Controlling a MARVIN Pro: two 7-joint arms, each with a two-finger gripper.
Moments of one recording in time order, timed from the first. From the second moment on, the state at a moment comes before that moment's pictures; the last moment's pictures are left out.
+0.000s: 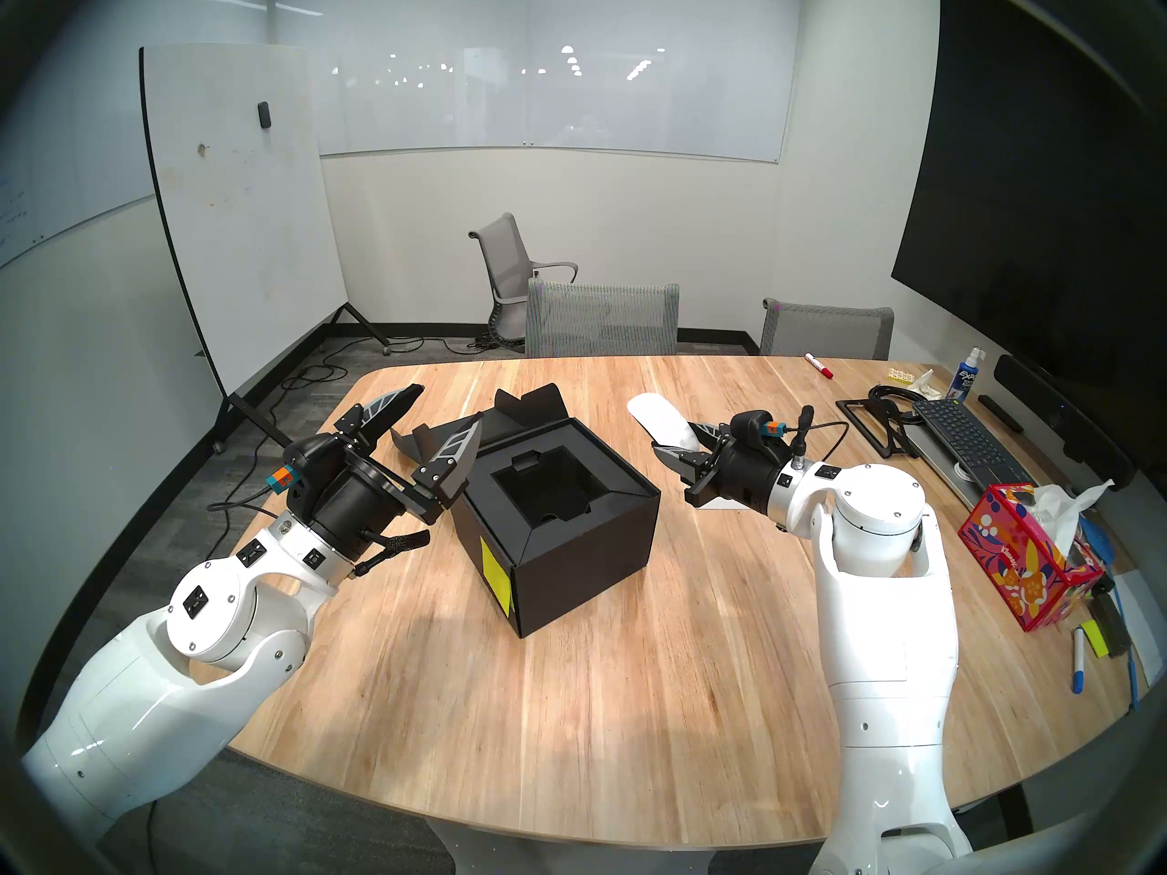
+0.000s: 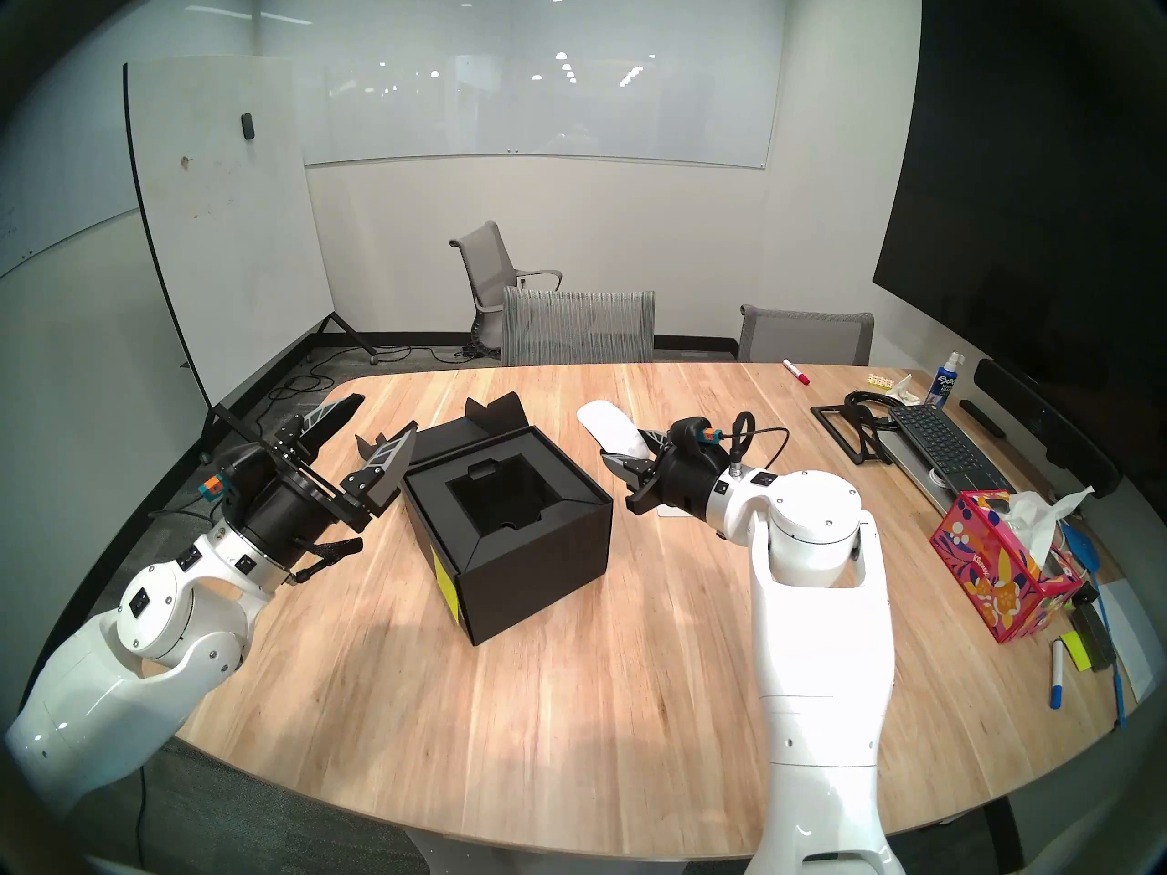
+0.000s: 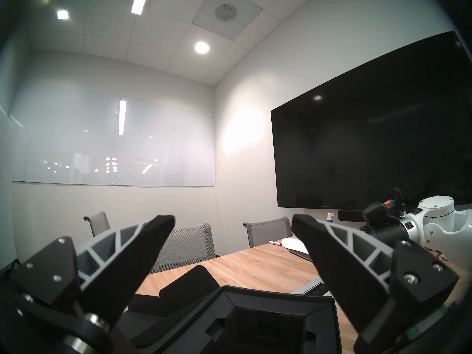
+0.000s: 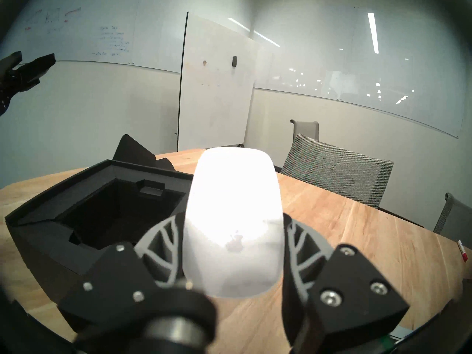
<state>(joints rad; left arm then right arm) 1.85 -0.67 -1.45 -2.08 -0.79 -0.38 -0.13 -1.39 -1.56 1.72 -1.77 -0.27 0.33 0.95</state>
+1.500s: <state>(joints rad) 1.85 -0.67 -1.45 -2.08 -0.79 -0.38 -0.13 -1.39 -1.61 1.47 -1.76 -0.41 0.38 0.94</state>
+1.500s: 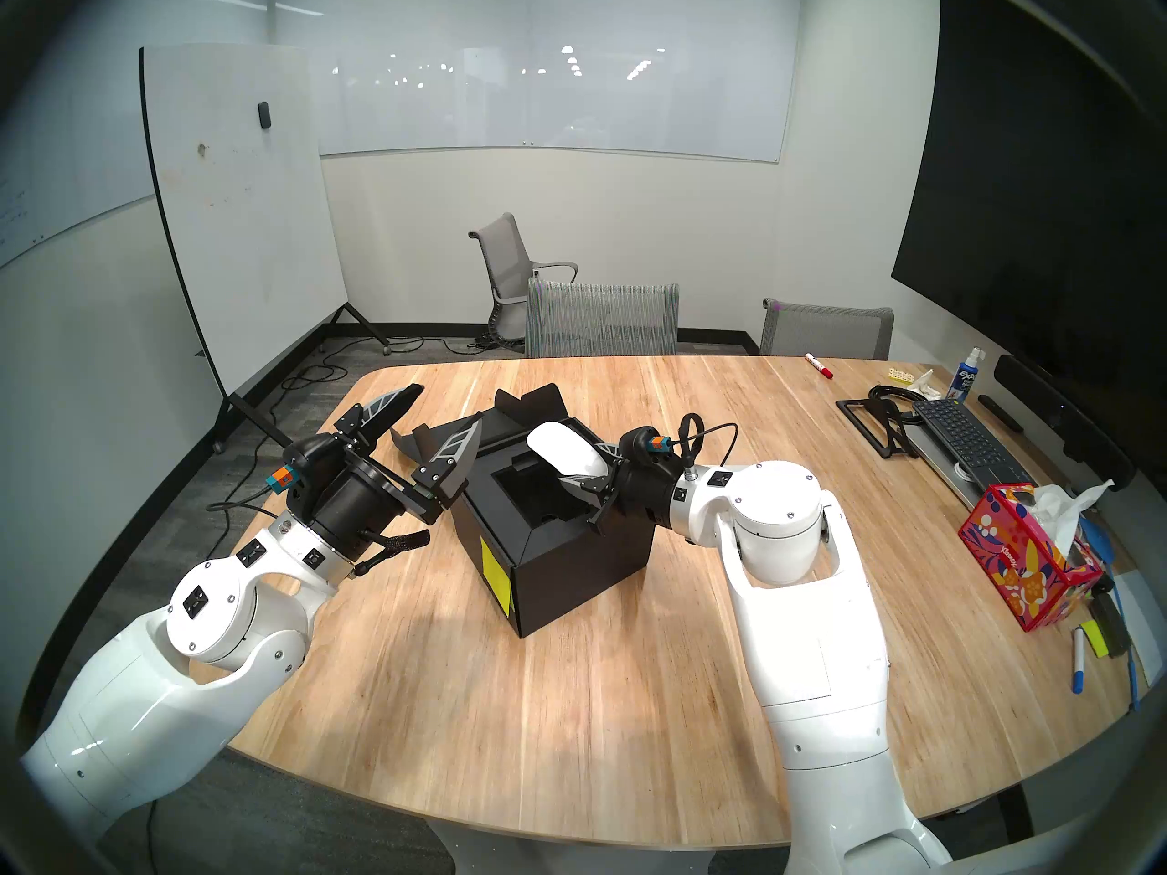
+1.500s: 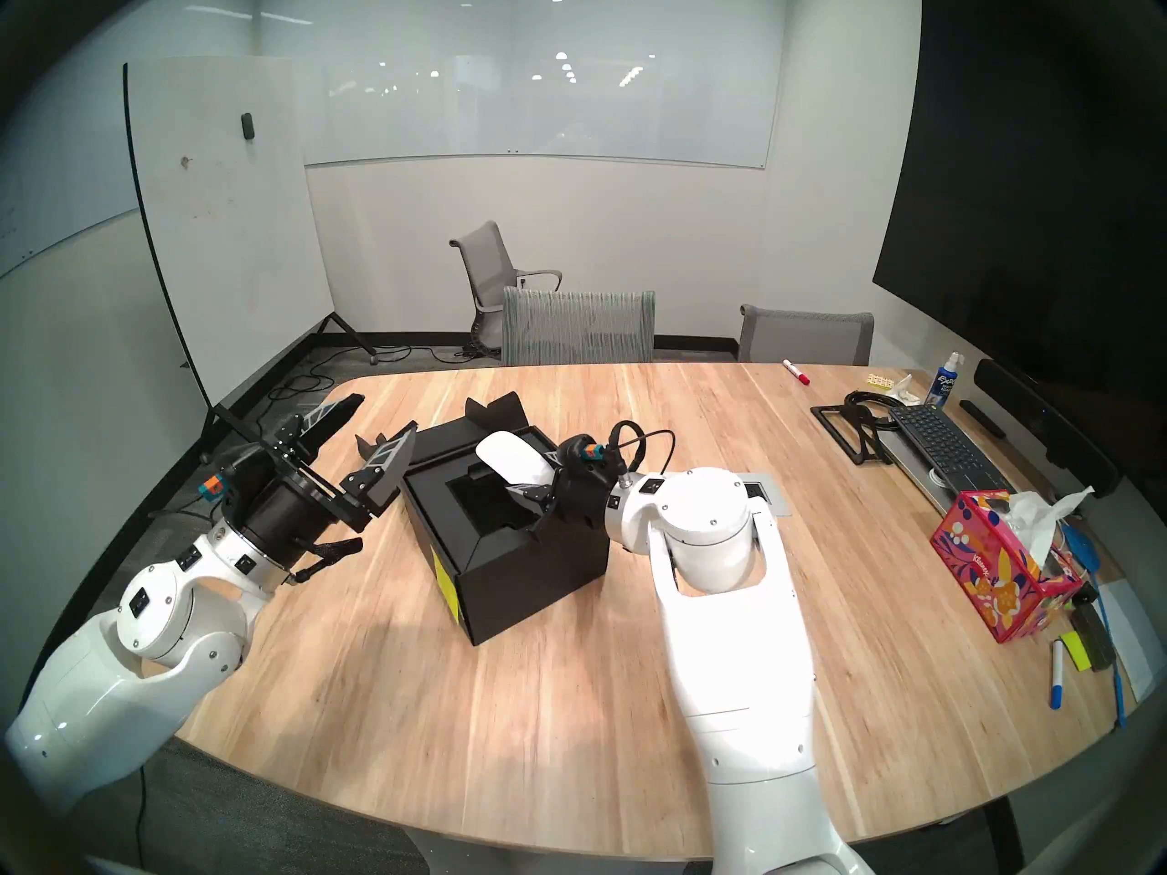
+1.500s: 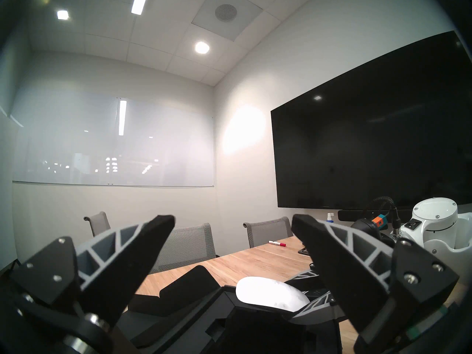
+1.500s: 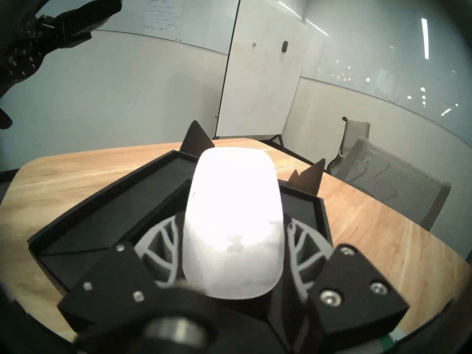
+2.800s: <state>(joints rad) 1.85 -0.67 -1.45 -2.08 -0.79 -0.38 -0.13 -1.23 -1.61 1.41 -1.57 -0.50 0.37 0.99</state>
